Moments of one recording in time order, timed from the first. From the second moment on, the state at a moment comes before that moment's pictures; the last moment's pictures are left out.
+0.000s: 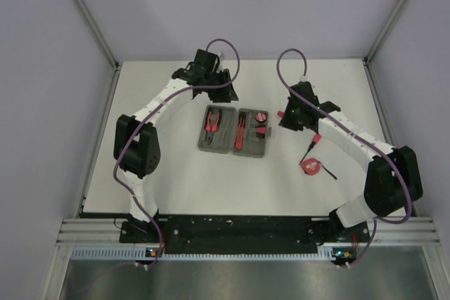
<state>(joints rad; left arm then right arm) -0.45 1.99 1.77 -0.60 0.32 -0.56 0.45 1.50 1.13 -0.50 0.08 0.72</state>
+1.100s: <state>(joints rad) -0.18 1.78 1.37 -0.58 0.29 -0.48 0.10 1.76 1.11 -0.61 0.26 0.66</state>
